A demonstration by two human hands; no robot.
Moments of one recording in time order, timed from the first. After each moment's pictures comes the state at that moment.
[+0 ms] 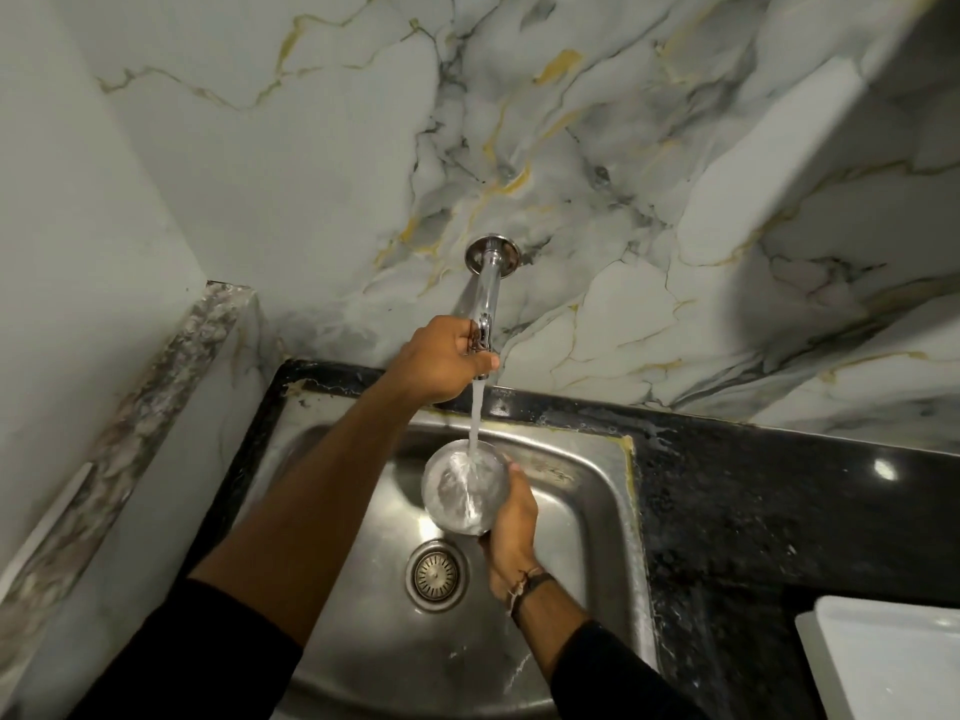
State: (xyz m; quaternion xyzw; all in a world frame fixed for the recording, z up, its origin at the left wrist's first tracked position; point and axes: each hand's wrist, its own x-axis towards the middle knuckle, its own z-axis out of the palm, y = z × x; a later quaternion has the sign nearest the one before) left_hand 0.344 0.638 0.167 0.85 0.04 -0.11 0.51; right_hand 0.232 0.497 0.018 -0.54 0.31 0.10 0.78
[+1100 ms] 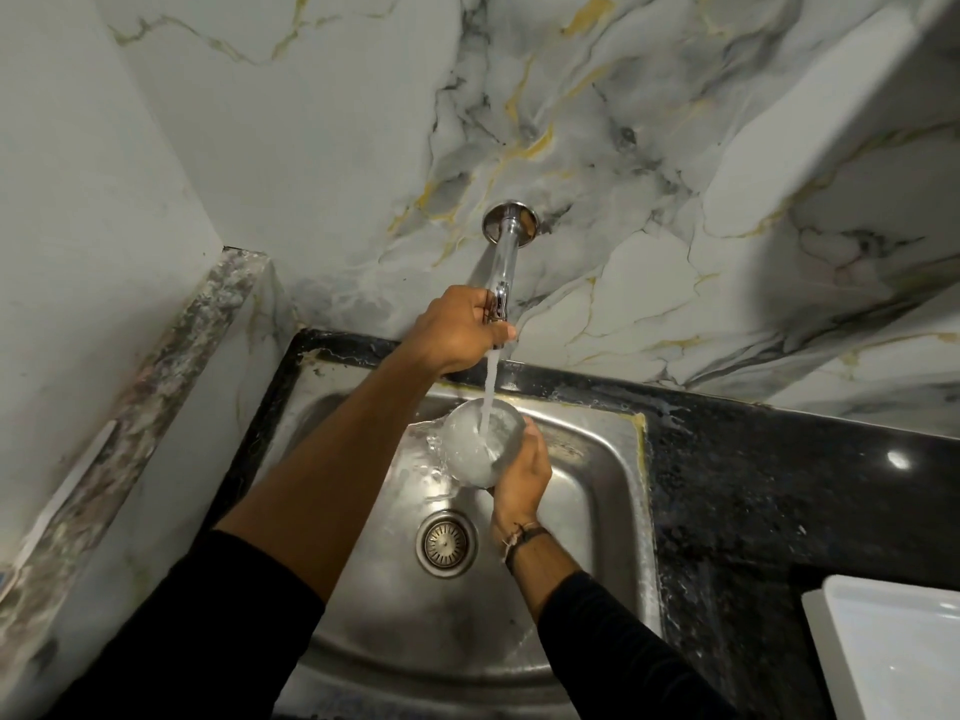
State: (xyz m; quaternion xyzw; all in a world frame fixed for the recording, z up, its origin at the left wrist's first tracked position) left_hand 0.342 0.635 0.166 0.84 0.07 -0.11 0.52; right_hand 0.250 0.506 -0.007 -0.59 0.30 -0.03 0.75
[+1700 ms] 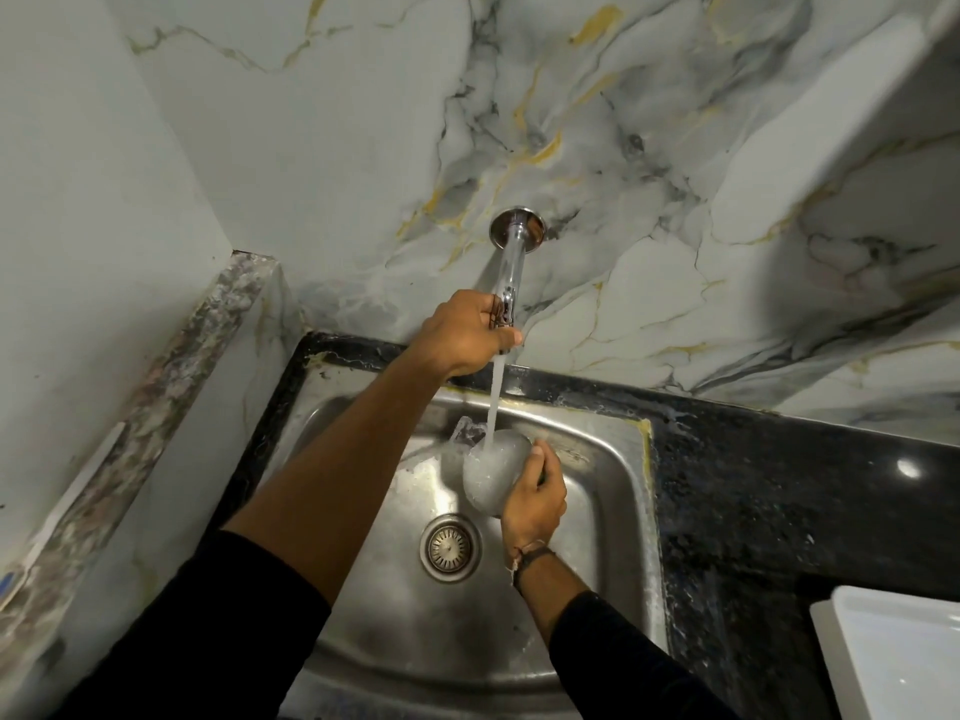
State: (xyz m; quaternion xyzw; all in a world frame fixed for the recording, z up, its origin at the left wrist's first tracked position) left_hand 0.346 0.635 0.162 0.84 0.07 -0.11 0.52; right_hand 0.230 0.491 -0.019 -0.73 0.31 -0.05 0.60
